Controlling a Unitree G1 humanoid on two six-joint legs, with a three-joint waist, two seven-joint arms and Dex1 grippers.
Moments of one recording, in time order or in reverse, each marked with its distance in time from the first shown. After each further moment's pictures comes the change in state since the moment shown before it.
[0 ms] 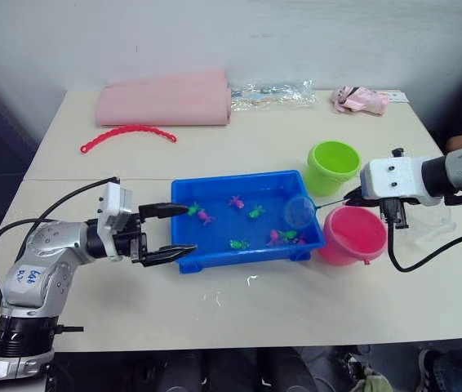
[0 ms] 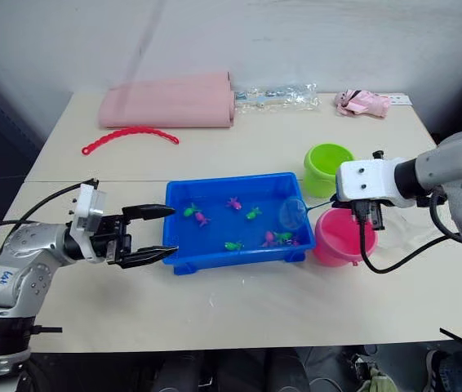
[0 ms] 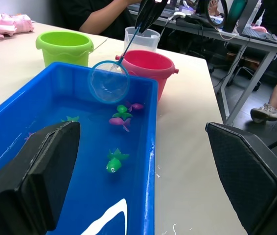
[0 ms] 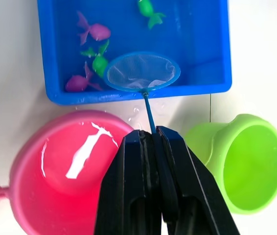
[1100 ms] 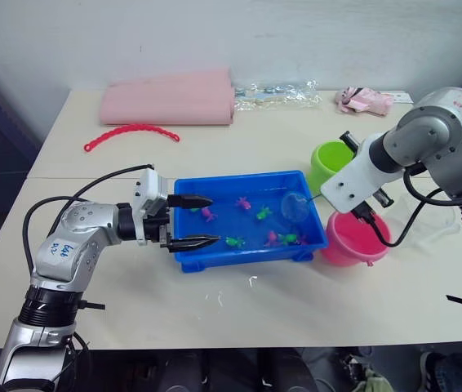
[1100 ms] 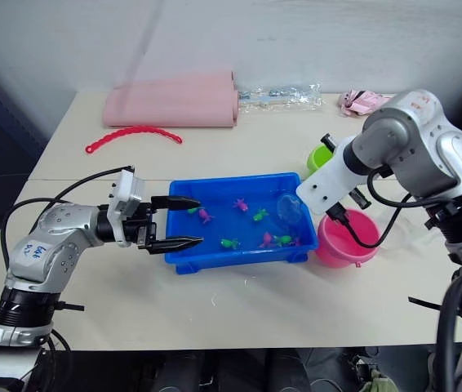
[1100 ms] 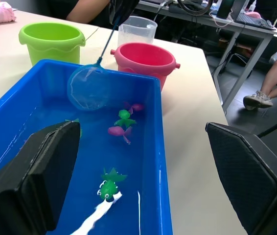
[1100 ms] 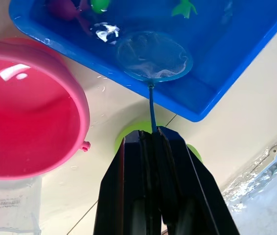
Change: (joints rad) left arm -0.185 -0.026 -0.154 0.060 0.071 0.053 0.036; right arm -0.359 0.128 0.306 0.131 -0.352 -0.367 0.141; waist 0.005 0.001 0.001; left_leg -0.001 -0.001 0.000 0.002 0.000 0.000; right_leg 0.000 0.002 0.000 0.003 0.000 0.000
